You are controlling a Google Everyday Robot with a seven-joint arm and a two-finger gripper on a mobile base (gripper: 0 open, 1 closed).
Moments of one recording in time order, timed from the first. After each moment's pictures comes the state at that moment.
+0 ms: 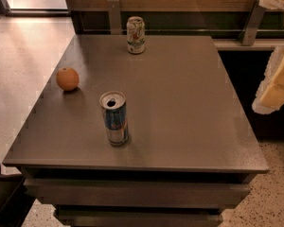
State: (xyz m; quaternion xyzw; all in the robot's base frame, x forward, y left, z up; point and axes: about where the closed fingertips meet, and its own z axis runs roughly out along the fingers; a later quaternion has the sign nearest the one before) arm 0.425 -0.193 1.041 -0.60 0.76 -0.10 0.23
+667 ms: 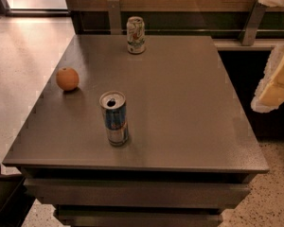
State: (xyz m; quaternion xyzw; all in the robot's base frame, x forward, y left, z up) arm 0.425 -0.190 1.045 -0.60 0.75 -0.09 0.24
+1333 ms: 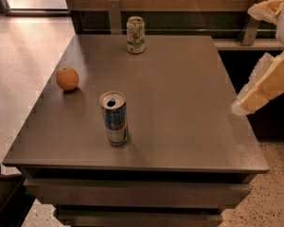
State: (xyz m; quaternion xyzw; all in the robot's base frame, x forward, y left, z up) arm 0.435 -0.174 1.024 -0.58 0.74 0.00 0.33
